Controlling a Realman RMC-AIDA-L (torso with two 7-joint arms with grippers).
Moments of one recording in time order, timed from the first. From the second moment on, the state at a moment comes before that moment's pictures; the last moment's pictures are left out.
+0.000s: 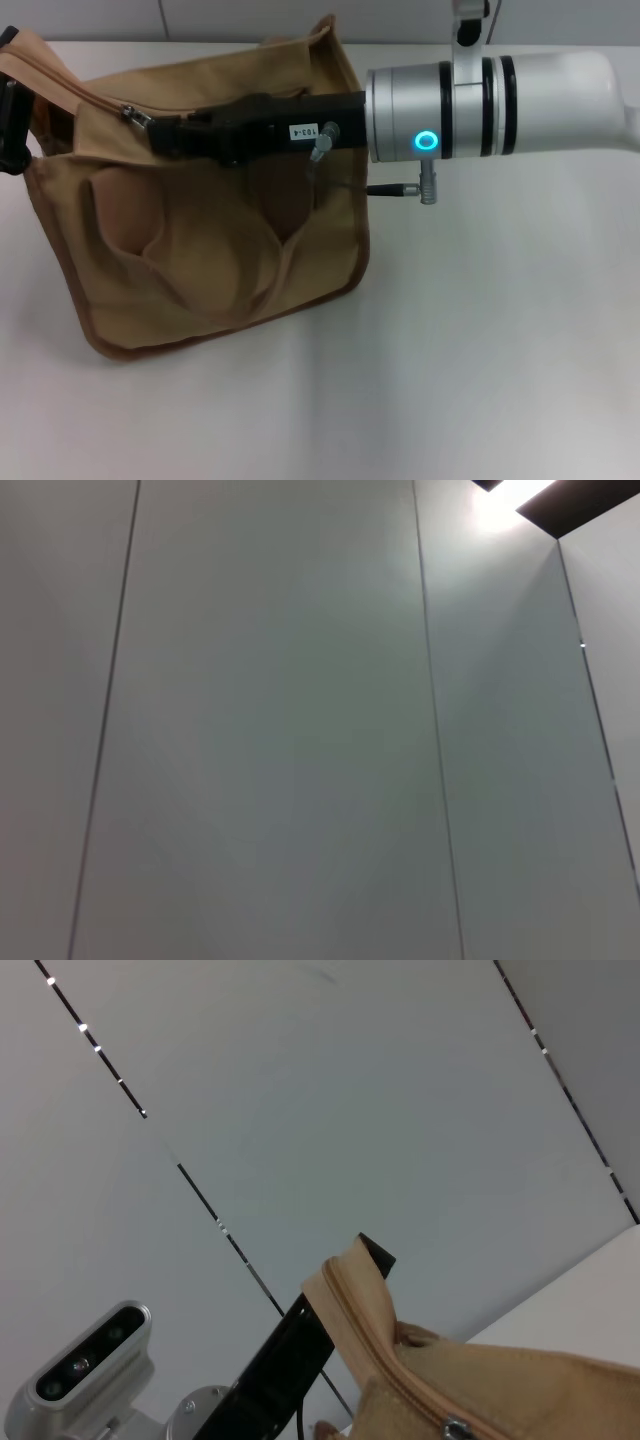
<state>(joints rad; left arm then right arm) -0.35 -2.07 0.32 0.30 1.47 1.86 -0.70 0.90 2.09 -1.64 -0.51 -1.12 -1.16 1.77</state>
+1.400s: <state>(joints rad) -0.35 -2.07 0.32 0.28 1.47 1.81 -0.67 0.73 2.08 -1.55 -0.59 -1.13 -1.21 1.68</state>
